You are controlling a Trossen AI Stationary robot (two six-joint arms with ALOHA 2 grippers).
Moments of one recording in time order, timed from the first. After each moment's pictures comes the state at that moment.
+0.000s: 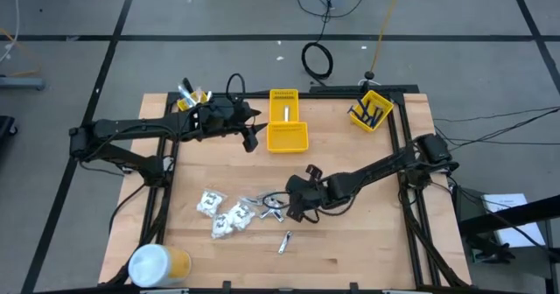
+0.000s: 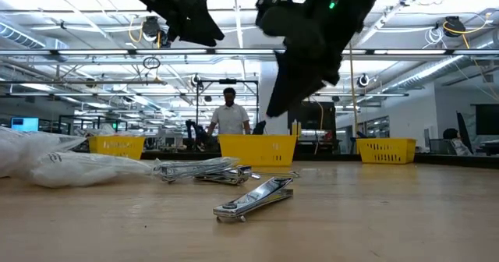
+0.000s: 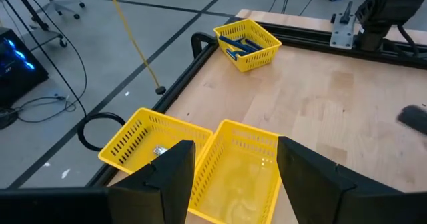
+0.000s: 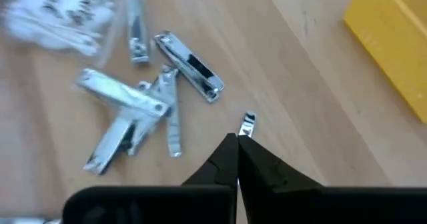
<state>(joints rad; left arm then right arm) 0.24 1.26 0.99 -0.17 -0.19 -0.01 0.30 1.83 1.24 -0.43 0.42 0.62</state>
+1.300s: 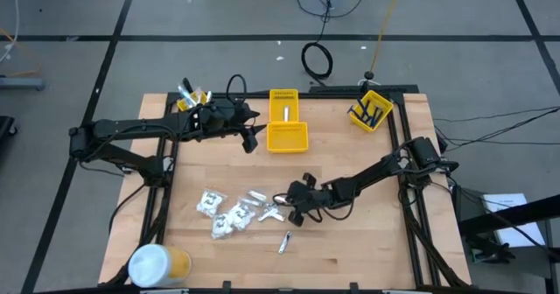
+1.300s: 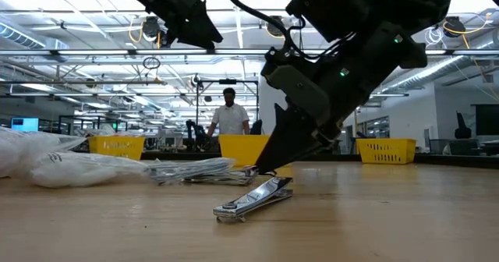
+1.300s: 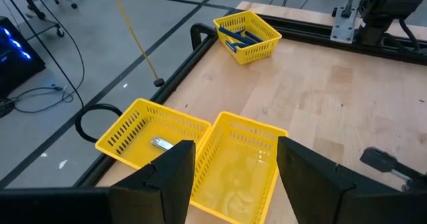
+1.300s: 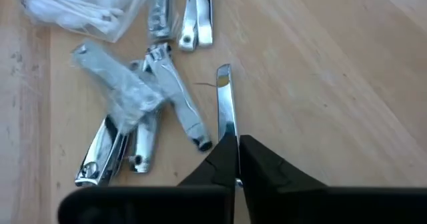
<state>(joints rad) 0.23 1.26 0.99 -0.20 -0.19 -0.04 0.28 1.97 0.83 0.13 0.31 0.57</state>
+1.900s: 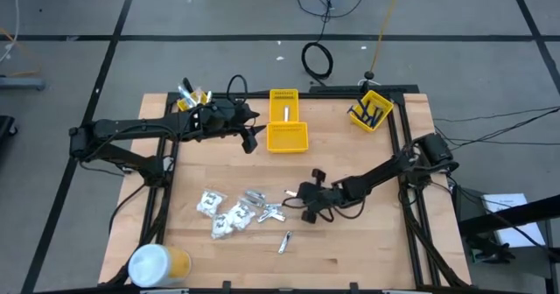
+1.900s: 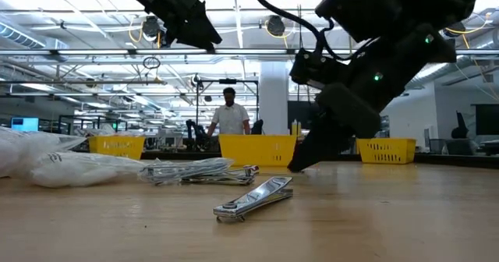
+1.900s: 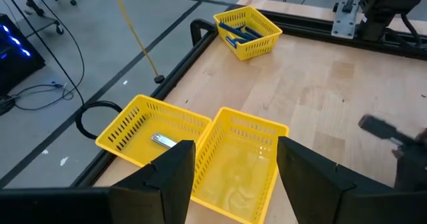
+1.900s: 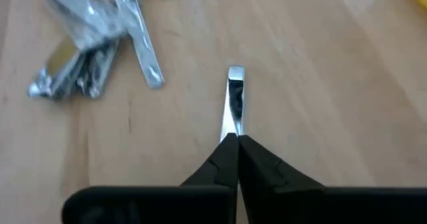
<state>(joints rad) 0.23 1.26 0.99 -0.22 -0.19 -0.04 0.30 1.82 0.82 0.14 0.38 0.41</state>
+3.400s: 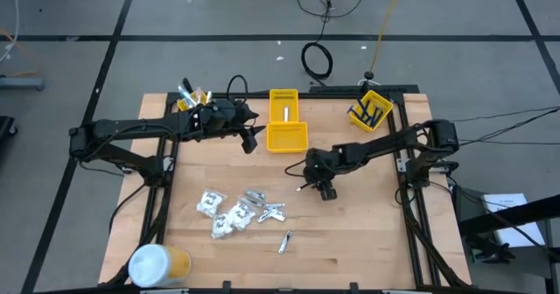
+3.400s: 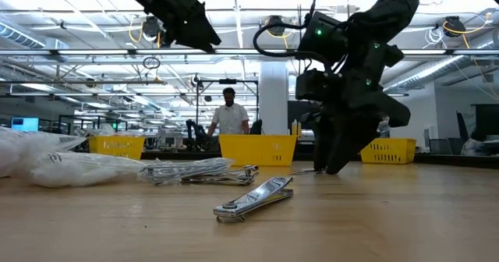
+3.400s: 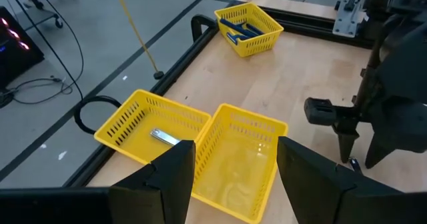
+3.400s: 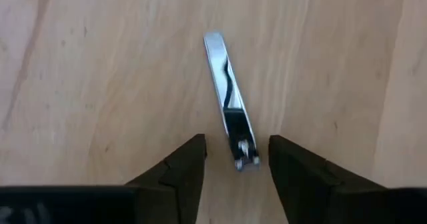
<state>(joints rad) 0.23 1.26 0.99 -0.23 -0.19 -0.06 -0.05 1.75 0.83 -0.20 -0.17 -0.25</state>
